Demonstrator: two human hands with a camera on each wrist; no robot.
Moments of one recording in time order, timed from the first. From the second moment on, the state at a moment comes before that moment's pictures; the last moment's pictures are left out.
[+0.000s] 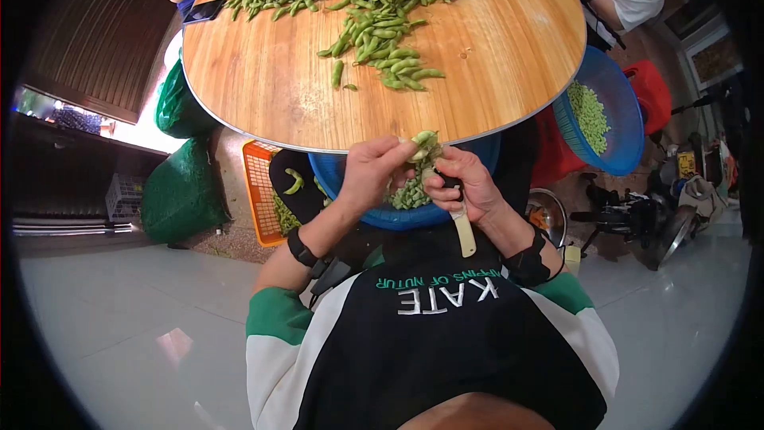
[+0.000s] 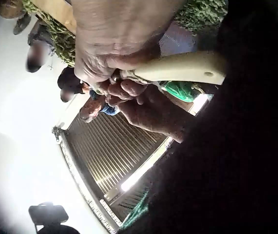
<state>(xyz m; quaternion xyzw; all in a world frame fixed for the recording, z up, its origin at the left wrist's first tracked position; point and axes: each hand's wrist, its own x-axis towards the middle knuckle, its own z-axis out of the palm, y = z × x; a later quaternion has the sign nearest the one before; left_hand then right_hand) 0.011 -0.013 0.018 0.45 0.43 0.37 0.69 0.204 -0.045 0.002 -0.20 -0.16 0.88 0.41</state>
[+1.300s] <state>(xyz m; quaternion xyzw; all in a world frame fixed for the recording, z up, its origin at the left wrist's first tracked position) -0.115 -0.023 0.050 0.78 0.57 0.28 -0.01 0.192 -0.040 0.009 -0.39 -0.79 0.27 0.38</state>
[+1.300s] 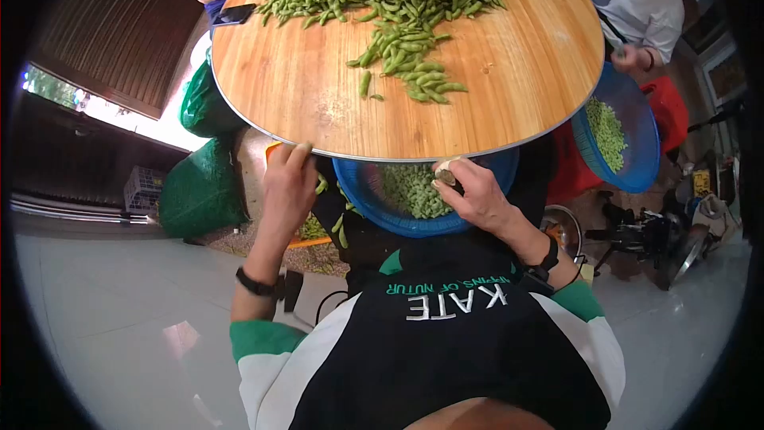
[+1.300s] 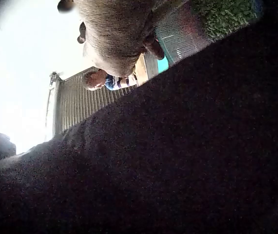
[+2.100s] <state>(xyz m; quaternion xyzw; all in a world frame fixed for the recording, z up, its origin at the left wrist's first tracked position) -0.003 -0.001 0.037 0.40 0.34 0.36 0.77 0.191 -0.036 0.031 -0.25 -0.36 0.80 0.41</state>
